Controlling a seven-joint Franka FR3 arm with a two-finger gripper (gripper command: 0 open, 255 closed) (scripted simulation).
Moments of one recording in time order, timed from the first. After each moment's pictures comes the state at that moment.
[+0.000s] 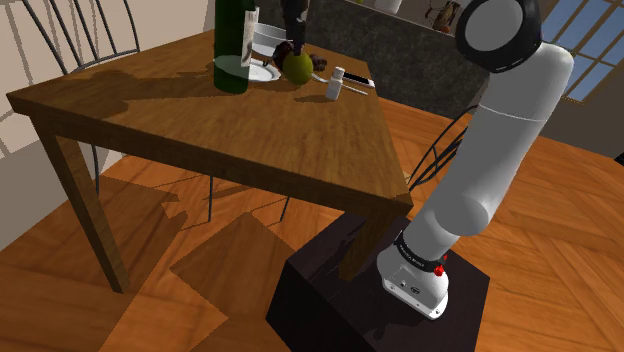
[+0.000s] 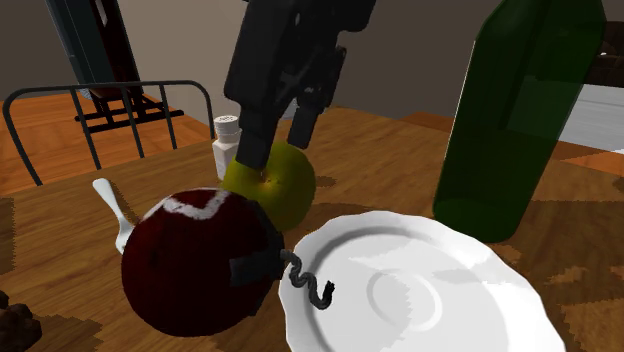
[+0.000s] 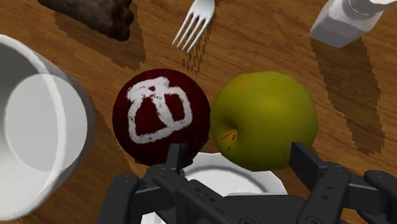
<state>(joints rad) 0.08 0.19 -0.01 -1.46 -0.33 1.69 -0.96</state>
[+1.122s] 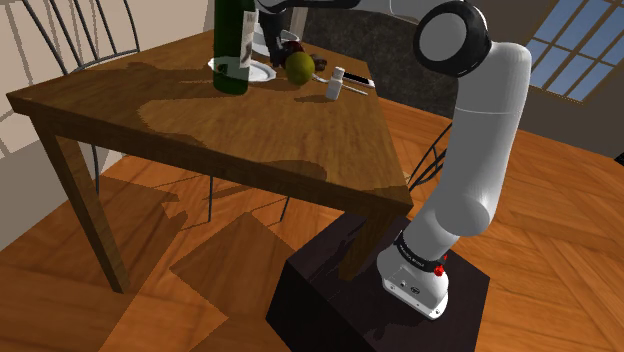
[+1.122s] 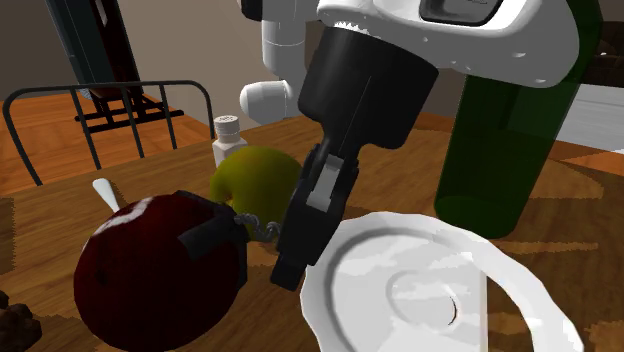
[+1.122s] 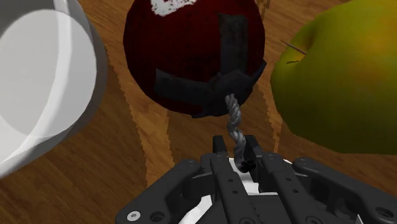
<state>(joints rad) 0.11 0.39 -0.02 -1.34 -0.39 1.79 -1.06</state>
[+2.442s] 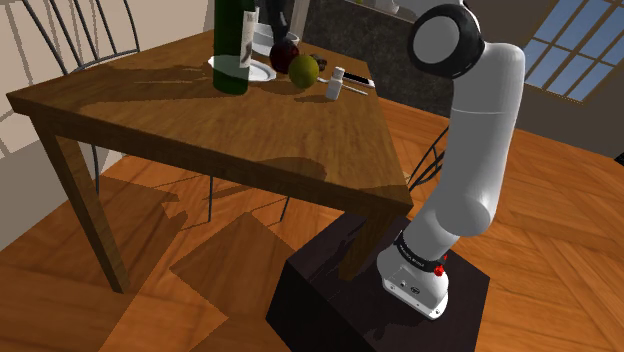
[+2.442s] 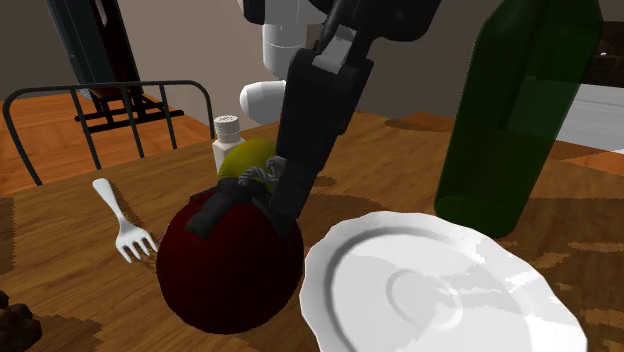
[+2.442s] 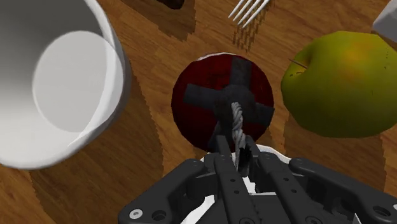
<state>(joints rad) 0.12 0.42 -0.02 -1.13 -0.38 1.61 -1.11</state>
